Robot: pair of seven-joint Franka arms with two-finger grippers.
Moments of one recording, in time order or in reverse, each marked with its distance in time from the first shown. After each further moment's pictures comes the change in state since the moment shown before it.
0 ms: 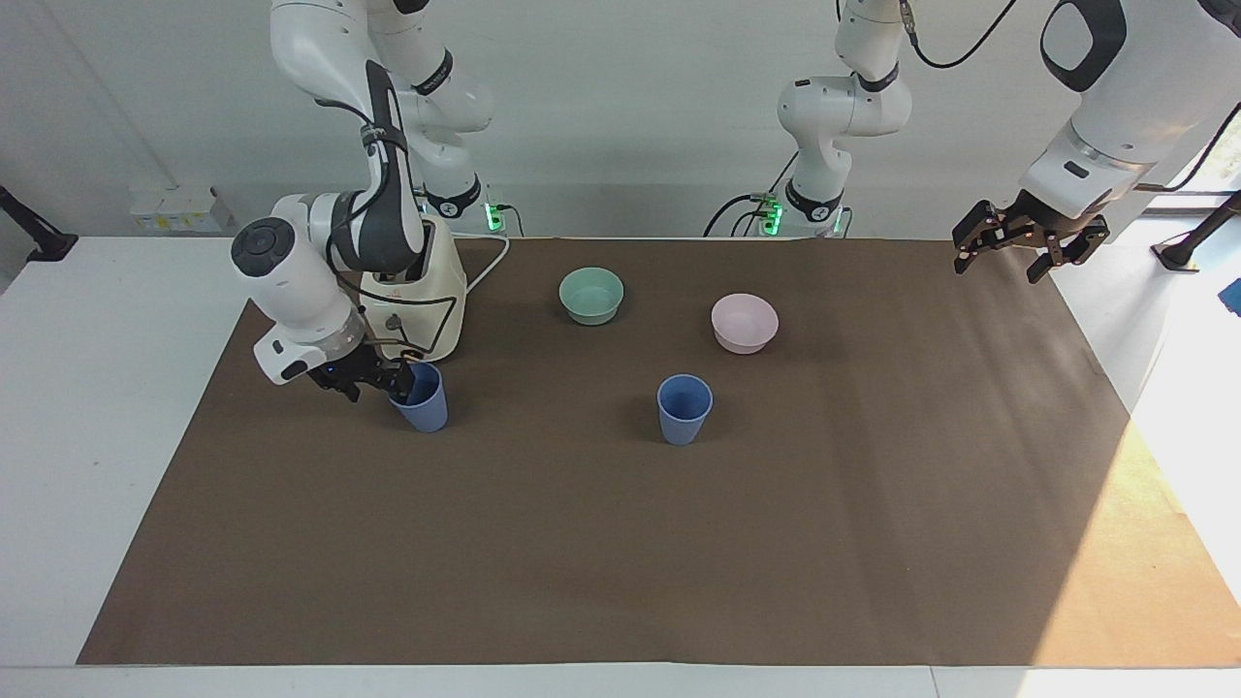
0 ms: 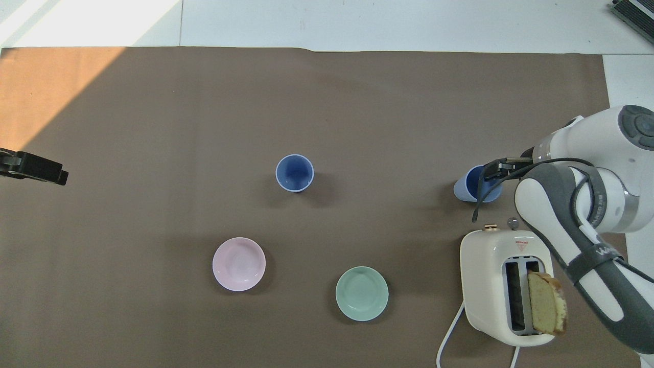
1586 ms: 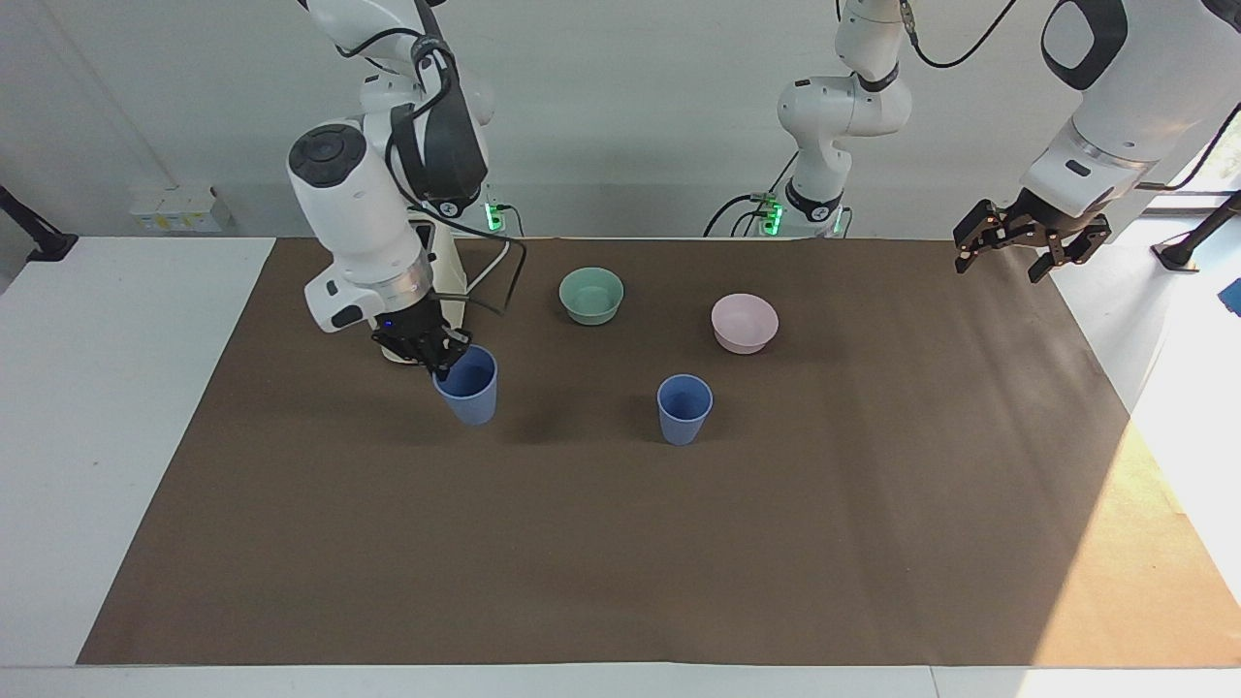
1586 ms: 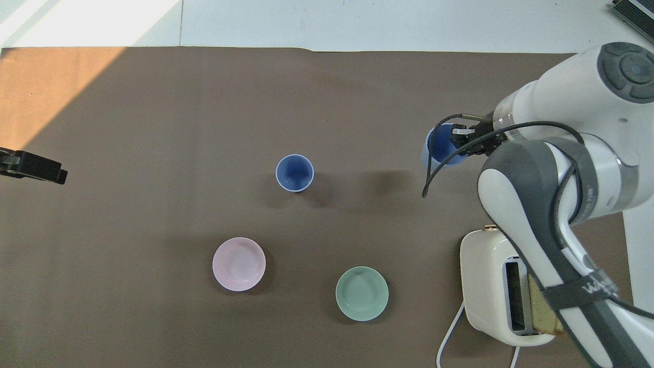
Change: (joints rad) left arm 0.000 0.000 0.001 0.004 0.000 0.001 0.000; right arm 0.279 0.020 0.025 0.367 0.025 -0.255 0.488
